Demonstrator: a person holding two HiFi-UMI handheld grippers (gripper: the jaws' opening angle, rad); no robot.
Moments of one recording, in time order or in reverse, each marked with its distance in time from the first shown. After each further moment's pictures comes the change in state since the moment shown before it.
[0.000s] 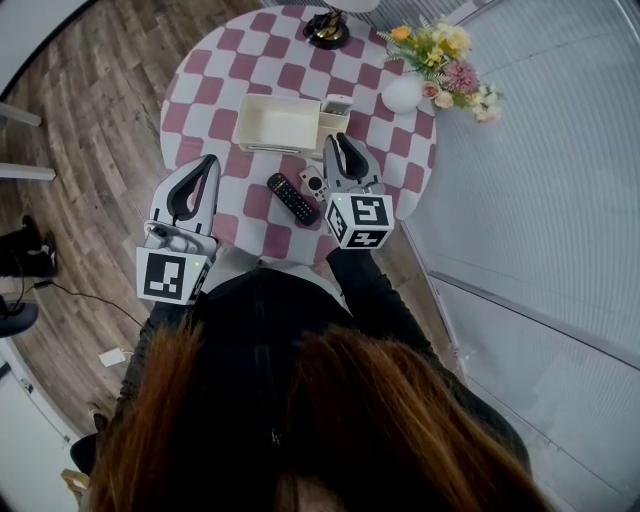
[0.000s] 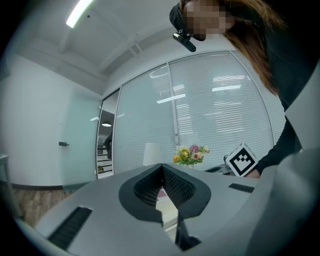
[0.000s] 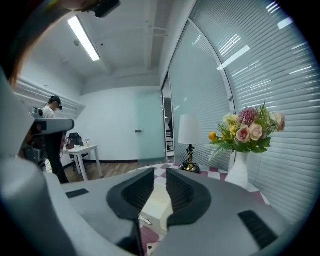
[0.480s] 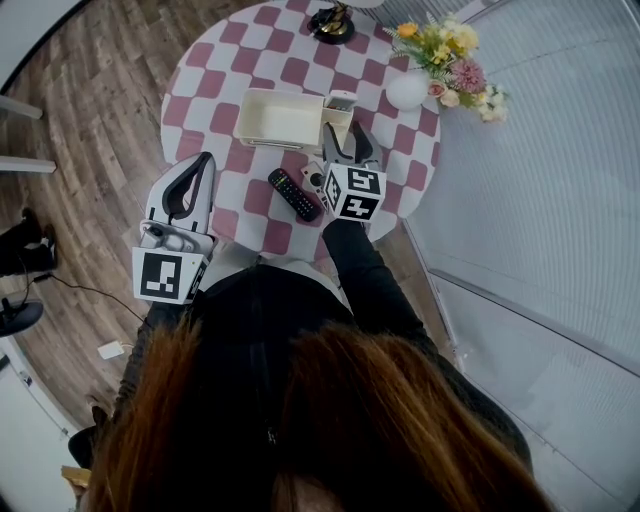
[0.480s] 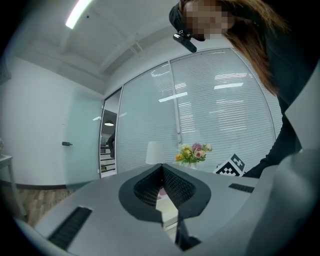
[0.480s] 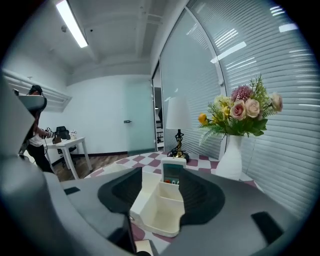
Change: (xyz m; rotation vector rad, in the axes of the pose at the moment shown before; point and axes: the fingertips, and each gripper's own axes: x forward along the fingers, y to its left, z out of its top) left arm -0.004 0.007 -0.002 -0.001 0.018 0.031; right arm 0.040 -0.037 -0.043 0.025 0.109 -0.122
